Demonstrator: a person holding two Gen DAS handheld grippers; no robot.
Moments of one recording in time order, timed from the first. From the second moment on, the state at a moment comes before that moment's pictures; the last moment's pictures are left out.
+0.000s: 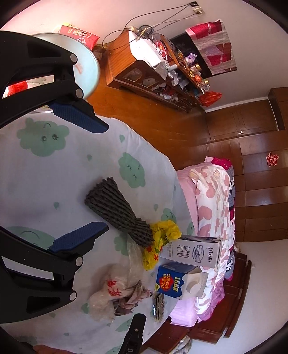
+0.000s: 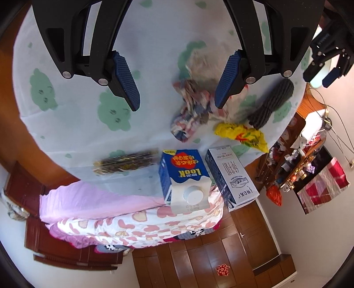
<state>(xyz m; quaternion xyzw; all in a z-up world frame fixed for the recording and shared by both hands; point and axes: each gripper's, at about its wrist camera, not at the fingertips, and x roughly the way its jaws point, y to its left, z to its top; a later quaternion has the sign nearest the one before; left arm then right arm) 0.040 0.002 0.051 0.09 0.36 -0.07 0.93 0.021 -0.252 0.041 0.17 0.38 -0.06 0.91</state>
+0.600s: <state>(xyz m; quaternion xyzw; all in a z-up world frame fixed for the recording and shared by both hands) 0.109 -0.039 0.017 0.12 0.40 -0.10 0.90 0.042 -0.267 0.019 0.25 0.37 0.00 0.89</state>
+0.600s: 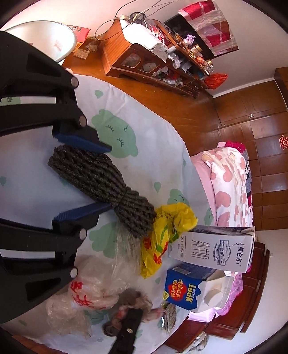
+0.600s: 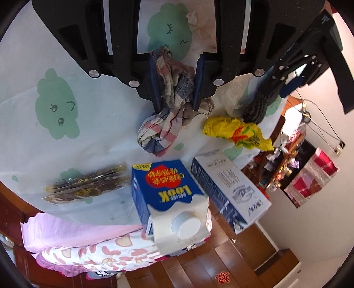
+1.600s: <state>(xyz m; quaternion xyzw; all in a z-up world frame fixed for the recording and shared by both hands) -0.007 0.050 0.061 0.01 0.38 -0.03 0.92 -0.034 -0.235 0.064 0.12 0.31 -0.05 0.94</state>
